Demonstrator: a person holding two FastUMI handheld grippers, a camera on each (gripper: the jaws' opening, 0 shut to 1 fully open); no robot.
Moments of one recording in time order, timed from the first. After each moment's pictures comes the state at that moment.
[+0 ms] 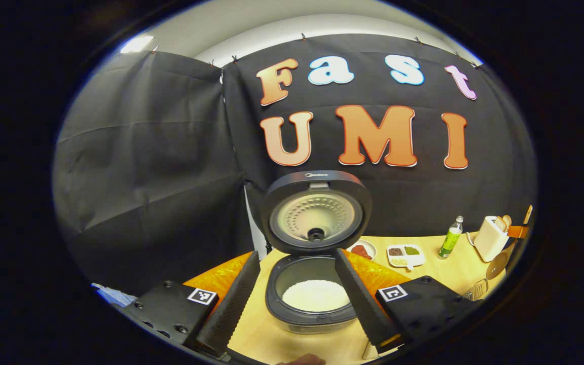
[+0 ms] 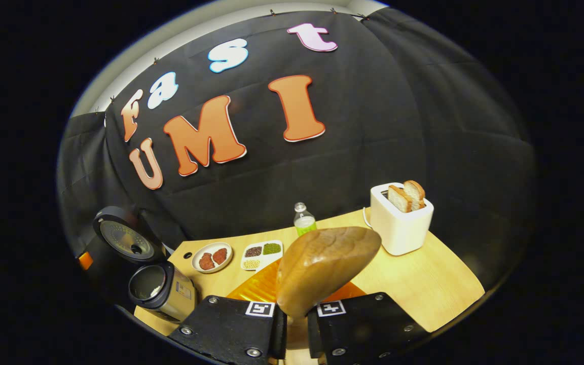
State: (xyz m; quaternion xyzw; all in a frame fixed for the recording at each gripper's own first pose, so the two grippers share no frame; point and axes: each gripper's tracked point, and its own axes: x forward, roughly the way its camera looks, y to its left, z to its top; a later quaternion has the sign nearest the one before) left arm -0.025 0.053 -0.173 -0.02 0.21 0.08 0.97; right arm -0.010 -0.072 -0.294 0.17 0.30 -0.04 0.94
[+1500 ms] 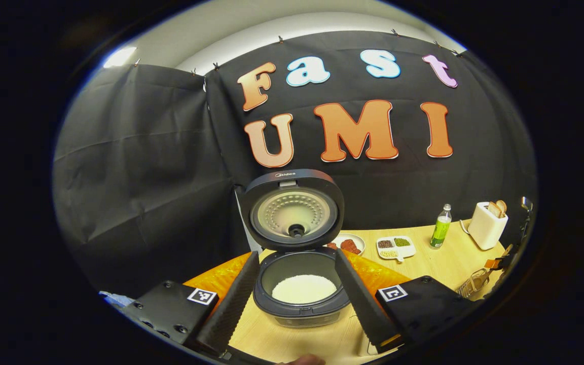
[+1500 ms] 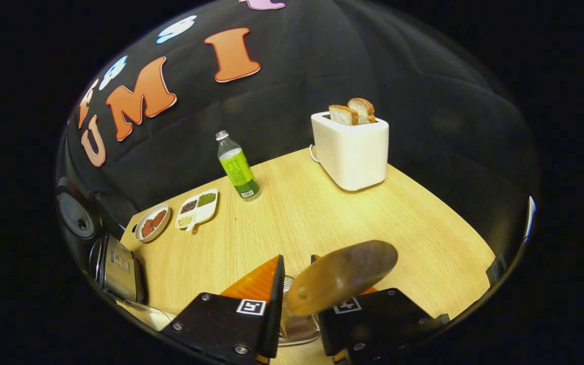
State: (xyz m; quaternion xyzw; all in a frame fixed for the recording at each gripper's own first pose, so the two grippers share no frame) left arm -0.040 0.020 -0.166 0.00 0.21 0.07 0.98; right arm -0.075 -0.106 -0.447 0.18 0.44 -0.14 0.87
